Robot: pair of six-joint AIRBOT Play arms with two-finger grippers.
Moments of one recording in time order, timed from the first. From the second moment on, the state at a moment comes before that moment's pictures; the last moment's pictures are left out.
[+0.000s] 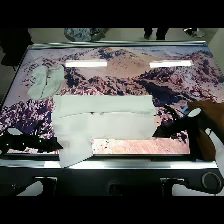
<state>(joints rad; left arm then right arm) 0.39 -1.19 0.52 1.00 -1.23 -1.11 -0.27 -1.47 0.85 -1.02 1.23 0.93</state>
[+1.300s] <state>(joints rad) 0.27 -1.71 1.38 0.83 -1.08 -1.30 -0.10 -1.84 1.56 -1.08 1.01 1.03</state>
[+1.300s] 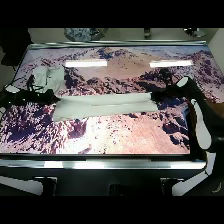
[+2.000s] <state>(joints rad) 0.27 -1.55 1.51 0.83 -1.23 -1.31 -0.27 -1.93 1.62 -0.88 1.26 1.02</state>
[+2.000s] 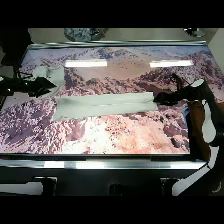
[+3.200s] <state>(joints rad) -0.33 -1.49 1.20 0.74 -0.84 -1.40 -0.09 -1.55 1.62 -0.85 1.42 1.02</state>
